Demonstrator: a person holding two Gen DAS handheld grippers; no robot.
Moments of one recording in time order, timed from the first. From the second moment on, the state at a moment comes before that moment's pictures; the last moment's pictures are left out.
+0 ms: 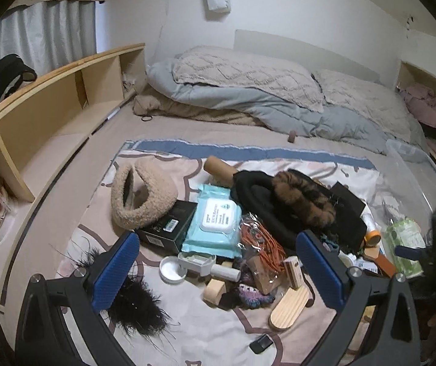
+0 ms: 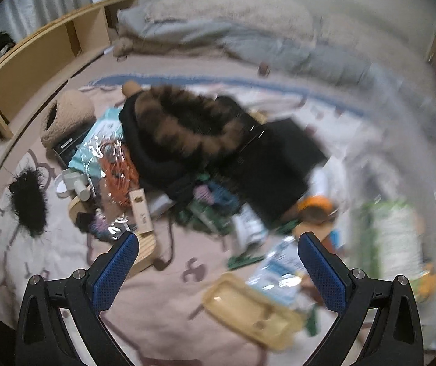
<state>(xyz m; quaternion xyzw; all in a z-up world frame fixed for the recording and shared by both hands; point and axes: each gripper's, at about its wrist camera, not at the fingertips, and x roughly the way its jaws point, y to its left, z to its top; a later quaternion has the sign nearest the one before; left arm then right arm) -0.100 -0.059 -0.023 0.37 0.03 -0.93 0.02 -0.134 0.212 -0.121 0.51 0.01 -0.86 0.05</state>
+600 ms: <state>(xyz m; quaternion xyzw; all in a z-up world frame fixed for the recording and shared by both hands) -0.109 -0.044 -0.037 0.40 0.03 -0.92 -0.02 -0.181 0.185 -0.198 0.63 -0.08 -0.77 0.05</state>
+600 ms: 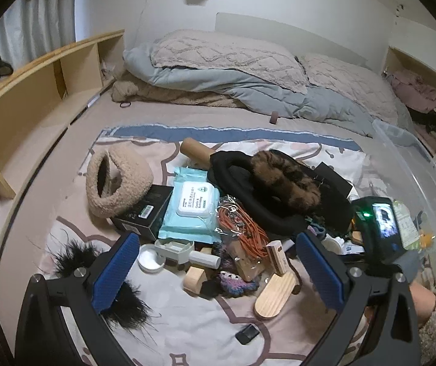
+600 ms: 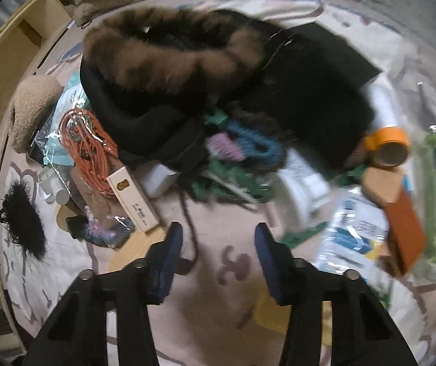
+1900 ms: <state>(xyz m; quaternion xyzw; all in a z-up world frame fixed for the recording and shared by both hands) -0.069 -0.073 -0.068 0.40 -0.03 -0.91 -0.03 -0.098 0.102 -0.195 0.55 0.04 -0.80 0.24</state>
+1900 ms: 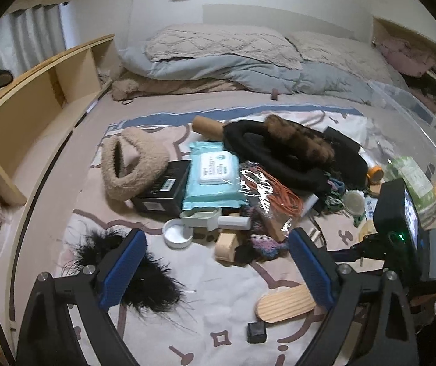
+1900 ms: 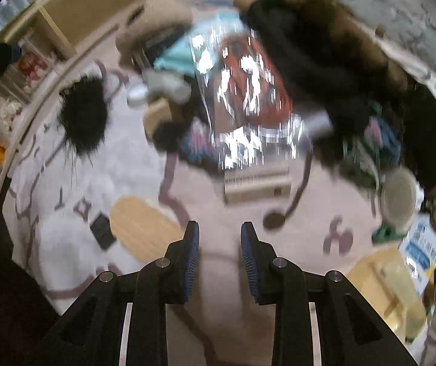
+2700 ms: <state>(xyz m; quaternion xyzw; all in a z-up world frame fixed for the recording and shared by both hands) -0.061 -0.100 -0.069 0.40 -0.01 -0.92 -0.02 -0.061 0.059 -0.206 0.52 0.18 -0.75 0.36</state>
